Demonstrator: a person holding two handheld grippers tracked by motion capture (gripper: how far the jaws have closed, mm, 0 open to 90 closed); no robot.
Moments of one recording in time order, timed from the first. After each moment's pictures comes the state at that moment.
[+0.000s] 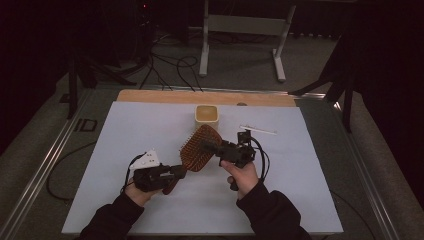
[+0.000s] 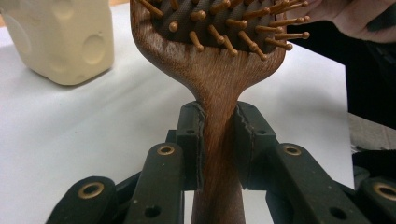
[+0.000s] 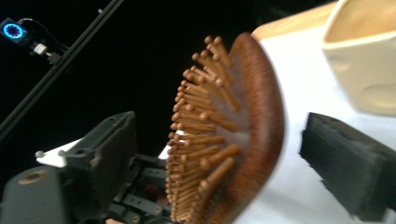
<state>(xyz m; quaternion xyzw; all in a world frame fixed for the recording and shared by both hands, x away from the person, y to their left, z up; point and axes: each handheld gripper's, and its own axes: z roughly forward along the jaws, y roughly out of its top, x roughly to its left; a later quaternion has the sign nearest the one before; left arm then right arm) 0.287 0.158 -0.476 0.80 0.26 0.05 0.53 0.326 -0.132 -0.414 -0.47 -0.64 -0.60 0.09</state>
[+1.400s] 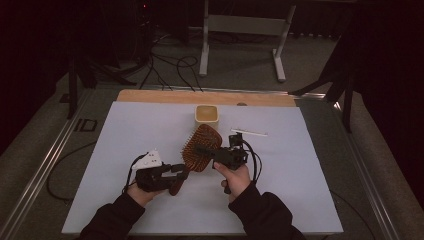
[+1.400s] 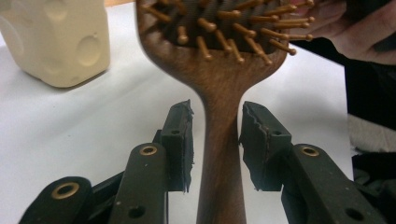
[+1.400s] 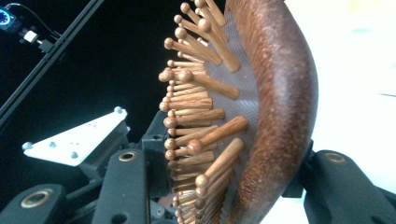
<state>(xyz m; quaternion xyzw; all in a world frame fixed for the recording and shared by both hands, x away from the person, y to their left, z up) 0.289 0.154 -0.478 0.80 0.27 0.04 0.54 0.322 -0.115 -0.420 -0.48 -0.65 -0.58 0.10</state>
